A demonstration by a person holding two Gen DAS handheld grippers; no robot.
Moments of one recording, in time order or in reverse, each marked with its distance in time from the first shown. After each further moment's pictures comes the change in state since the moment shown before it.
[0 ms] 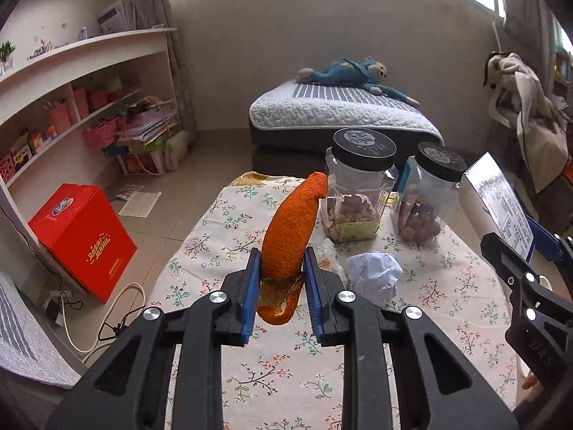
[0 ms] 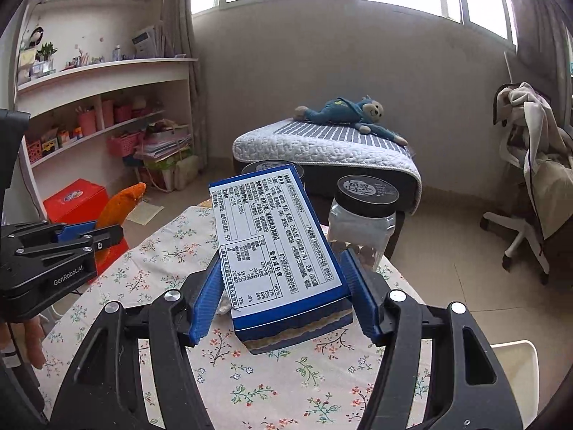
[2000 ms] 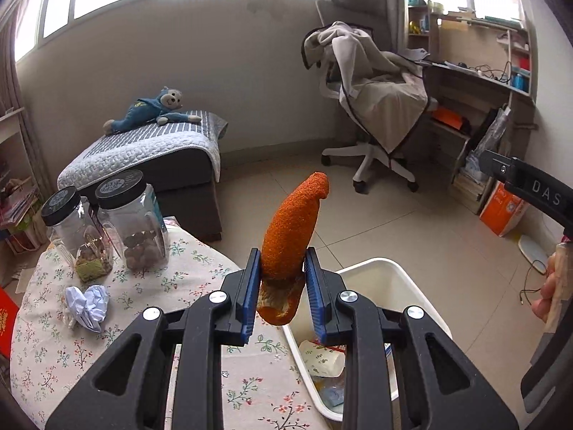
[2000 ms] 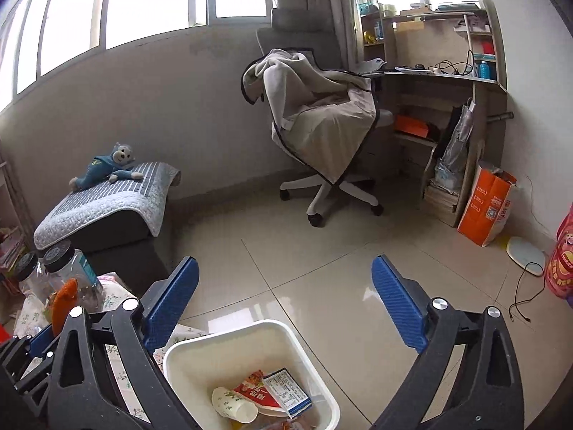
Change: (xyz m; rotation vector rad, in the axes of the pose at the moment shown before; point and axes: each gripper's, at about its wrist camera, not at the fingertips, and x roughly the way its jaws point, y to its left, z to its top) left arm -0.062 -0.358 -0.038 0.301 -0.090 -0.432; right arm -0.158 -0.333 -0.065 0.440 -0.059 -0.635
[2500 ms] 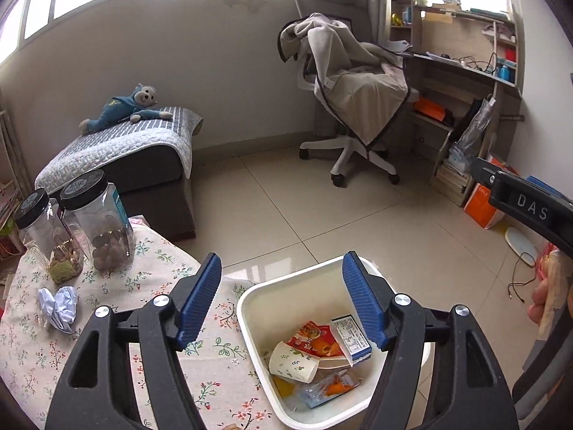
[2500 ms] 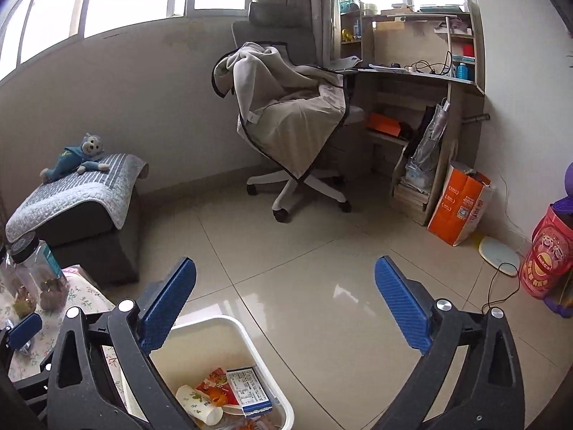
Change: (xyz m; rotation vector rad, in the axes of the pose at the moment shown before) left arm 0.016 -0.030 -0.001 0.005 0.013 -0.041; right arm 0.009 -0.021 -0.009 -0.042 0.011 -0.112
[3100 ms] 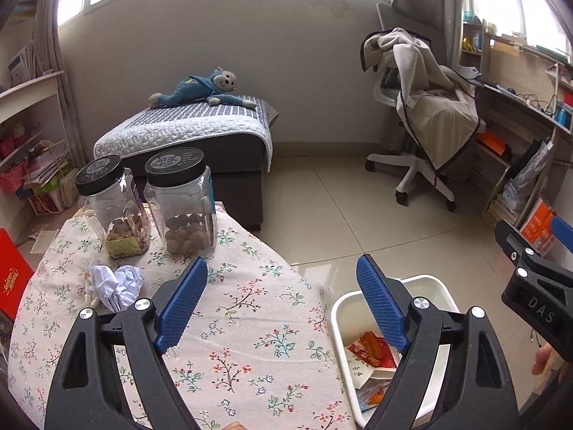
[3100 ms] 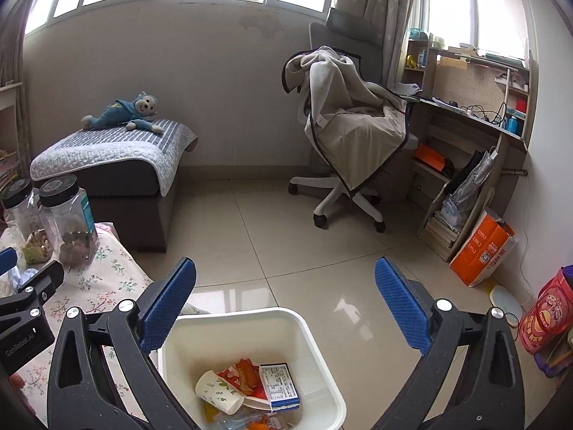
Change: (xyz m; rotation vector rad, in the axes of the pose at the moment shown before) left arm -0.014 0.101 -0.003 -0.170 0.007 0.189; right arm -0.022 0.101 -0.012 -0.233 -0.011 0.097
